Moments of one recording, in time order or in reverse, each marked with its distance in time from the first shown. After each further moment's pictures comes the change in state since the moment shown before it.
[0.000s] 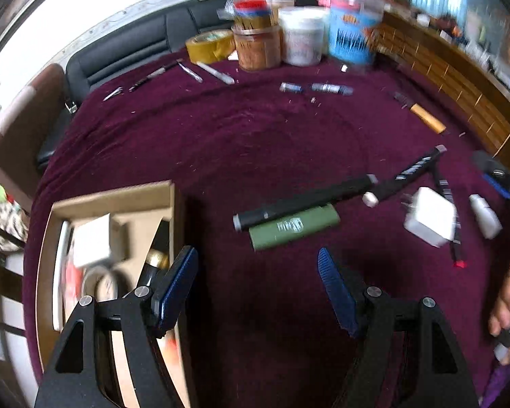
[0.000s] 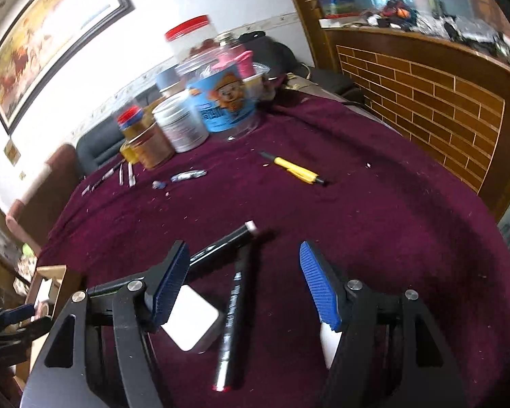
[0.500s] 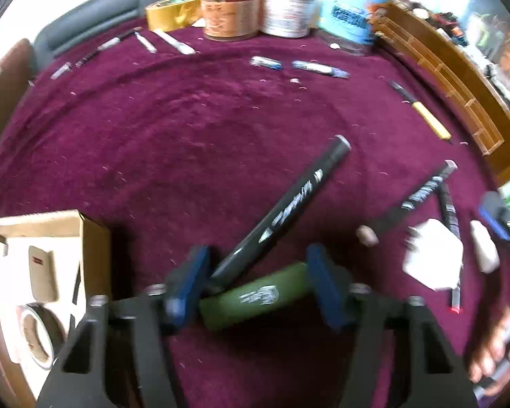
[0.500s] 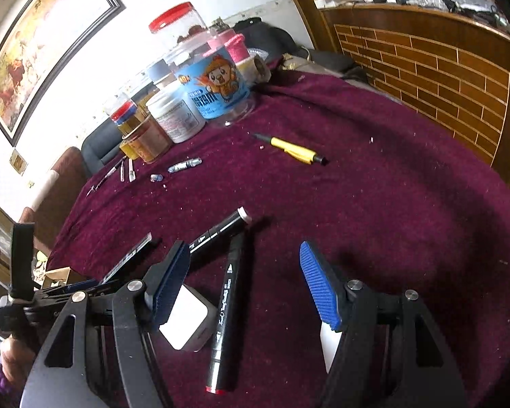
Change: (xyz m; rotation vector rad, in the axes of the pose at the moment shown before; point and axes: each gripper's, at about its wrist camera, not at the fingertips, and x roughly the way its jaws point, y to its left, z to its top) left arm 0.052 -0.007 0.024 -0.045 0.103 -0.213; right arm 0.012 -0.012 -0.004 0.049 0.084 0.039
